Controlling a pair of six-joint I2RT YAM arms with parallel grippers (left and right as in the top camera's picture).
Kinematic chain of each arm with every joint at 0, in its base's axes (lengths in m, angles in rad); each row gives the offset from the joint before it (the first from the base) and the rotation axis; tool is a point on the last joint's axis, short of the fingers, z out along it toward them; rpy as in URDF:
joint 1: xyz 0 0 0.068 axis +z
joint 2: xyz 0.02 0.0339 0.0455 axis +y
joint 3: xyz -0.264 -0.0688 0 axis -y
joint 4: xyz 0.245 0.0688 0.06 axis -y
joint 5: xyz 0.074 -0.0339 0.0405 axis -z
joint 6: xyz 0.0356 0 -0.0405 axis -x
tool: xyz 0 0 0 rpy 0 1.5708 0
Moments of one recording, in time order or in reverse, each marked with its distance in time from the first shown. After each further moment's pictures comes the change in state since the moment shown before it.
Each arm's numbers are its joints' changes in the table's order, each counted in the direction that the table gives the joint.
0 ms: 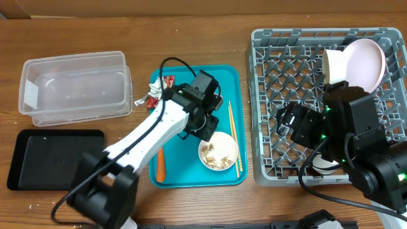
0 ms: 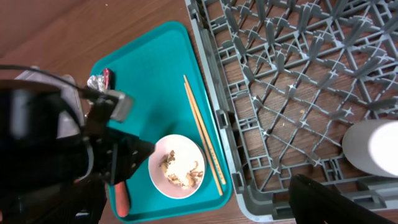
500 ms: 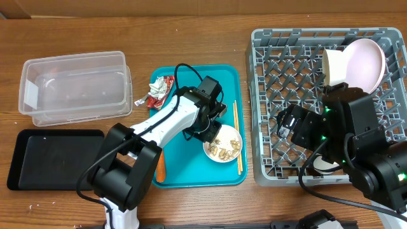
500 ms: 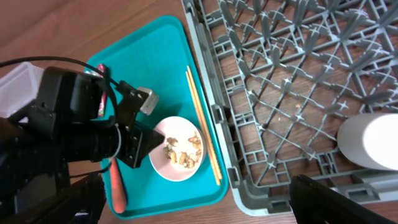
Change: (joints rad) left arm 0.000 0.157 0.003 0.062 0.047 -0.066; right arm 0.000 0.000 0.000 -0.029 0.001 0.000
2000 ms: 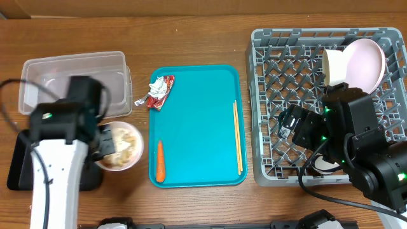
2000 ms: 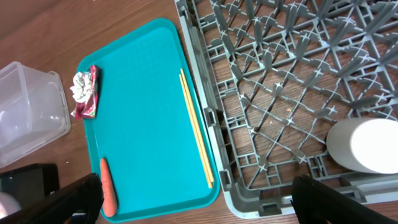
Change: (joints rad) left arm 0.613 -0.682 0.077 -0.776 -0.470 0.275; right arm 0.000 0.001 0.000 0.000 0.026 0.022
